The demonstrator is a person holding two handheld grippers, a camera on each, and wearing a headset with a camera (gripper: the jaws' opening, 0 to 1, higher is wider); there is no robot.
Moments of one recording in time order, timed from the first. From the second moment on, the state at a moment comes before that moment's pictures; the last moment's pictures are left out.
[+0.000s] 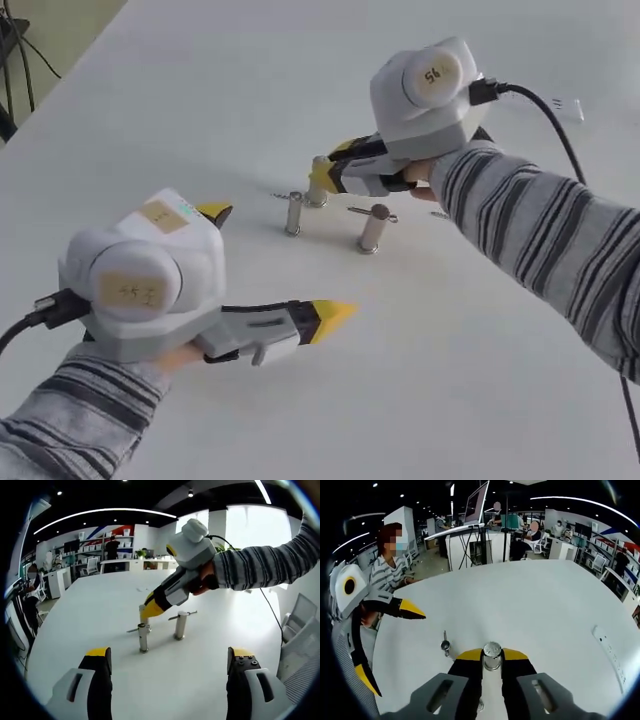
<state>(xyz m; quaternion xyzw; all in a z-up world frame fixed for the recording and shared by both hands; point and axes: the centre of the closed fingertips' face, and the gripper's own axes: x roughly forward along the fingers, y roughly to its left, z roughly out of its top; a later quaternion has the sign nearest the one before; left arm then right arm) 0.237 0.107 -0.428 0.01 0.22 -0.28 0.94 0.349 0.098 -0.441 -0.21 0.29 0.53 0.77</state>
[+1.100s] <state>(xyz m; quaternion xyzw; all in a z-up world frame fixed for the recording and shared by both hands) 0.223 0.109 -0.419 0.02 0.22 -0.27 0.94 0.317 -0.030 -0.433 -0.21 0.32 0.45 0.81</state>
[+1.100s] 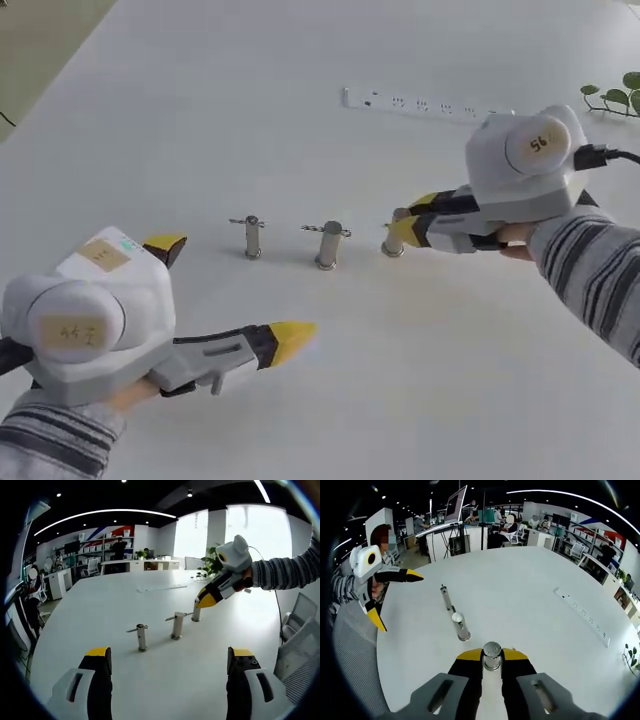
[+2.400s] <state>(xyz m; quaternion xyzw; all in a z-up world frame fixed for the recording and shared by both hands) 0.217 0.120 -0.412 0.01 0.21 -0.25 0.94 0.236 0.010 -0.448 -0.21 0.30 0.52 0.77</state>
